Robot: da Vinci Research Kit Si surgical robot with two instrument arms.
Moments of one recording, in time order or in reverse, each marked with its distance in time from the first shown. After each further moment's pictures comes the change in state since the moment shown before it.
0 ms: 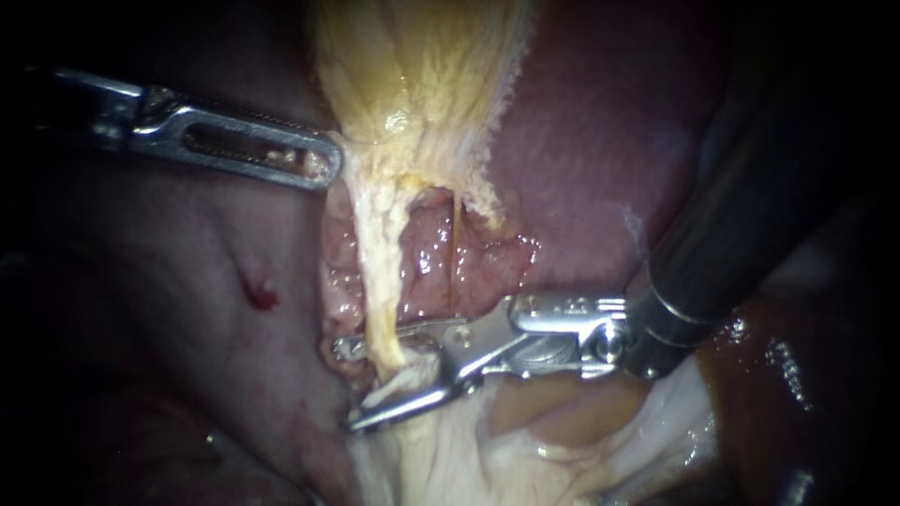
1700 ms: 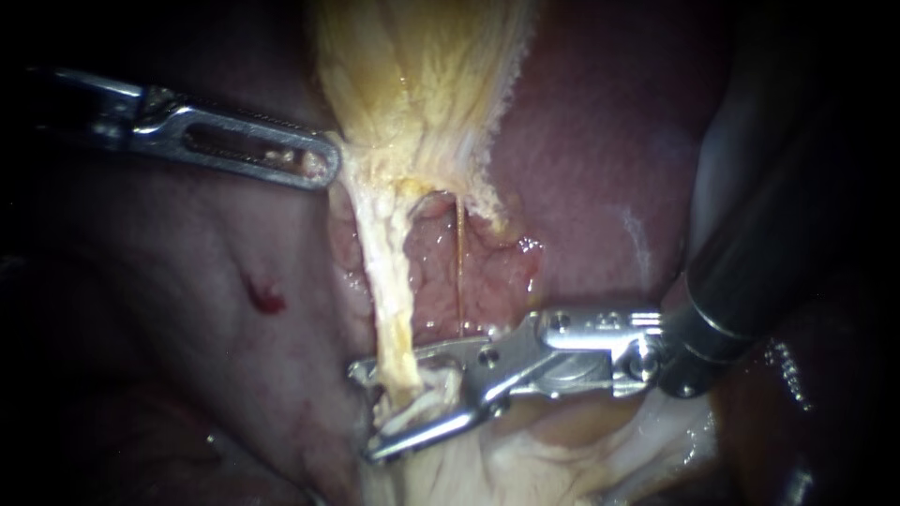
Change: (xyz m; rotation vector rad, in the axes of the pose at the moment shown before) right arm 0.002 -0.004 -0.001 0.036 0.004 0.010; left arm 0.000 0.001 0.000 0.003 0.002 0.002
